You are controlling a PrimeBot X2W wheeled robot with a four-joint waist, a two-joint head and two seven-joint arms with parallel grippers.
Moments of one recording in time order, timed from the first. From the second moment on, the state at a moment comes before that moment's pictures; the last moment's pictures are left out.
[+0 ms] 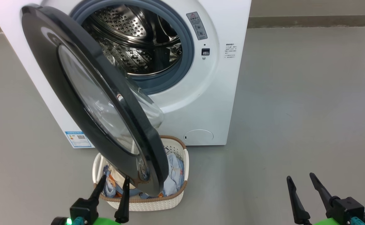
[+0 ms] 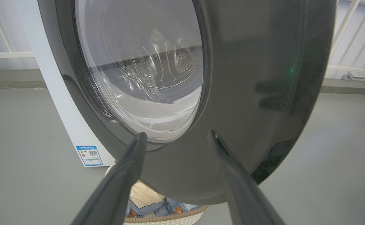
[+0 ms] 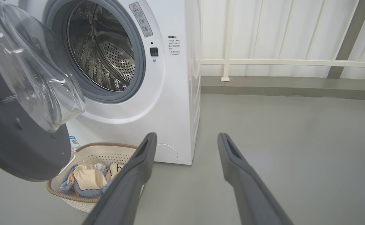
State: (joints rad) left arm -0.10 0.05 -0.27 0.38 -0.25 -0.01 -0.25; right arm 0.05 -0.06 -0.08 0.17 0.10 0.12 -0.25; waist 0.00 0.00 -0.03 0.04
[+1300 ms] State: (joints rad) left arm -0.12 0.04 -0.23 0.38 -0.25 0.00 -0.25; right arm 0.06 -0.05 -0.09 0.16 0.07 0.12 -0.25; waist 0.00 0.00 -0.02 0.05
